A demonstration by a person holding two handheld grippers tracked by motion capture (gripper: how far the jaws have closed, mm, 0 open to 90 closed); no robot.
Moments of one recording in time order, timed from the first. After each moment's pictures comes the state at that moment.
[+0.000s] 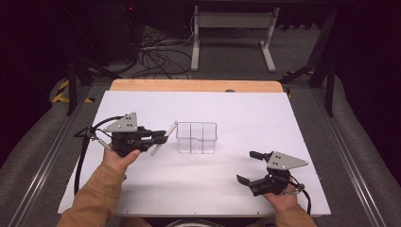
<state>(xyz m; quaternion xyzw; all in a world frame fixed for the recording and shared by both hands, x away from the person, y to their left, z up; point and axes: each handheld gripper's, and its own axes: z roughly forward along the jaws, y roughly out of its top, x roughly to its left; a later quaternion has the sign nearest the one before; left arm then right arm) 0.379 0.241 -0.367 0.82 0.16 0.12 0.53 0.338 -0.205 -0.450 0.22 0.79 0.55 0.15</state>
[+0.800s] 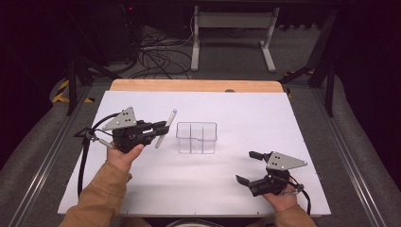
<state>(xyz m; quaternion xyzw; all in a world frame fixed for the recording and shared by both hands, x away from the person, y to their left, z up) 0.379 0.232 -0.357 0.78 0.20 0.16 0.58 0.338 -0.204 -0.450 0.22 0.79 0.55 0.15</state>
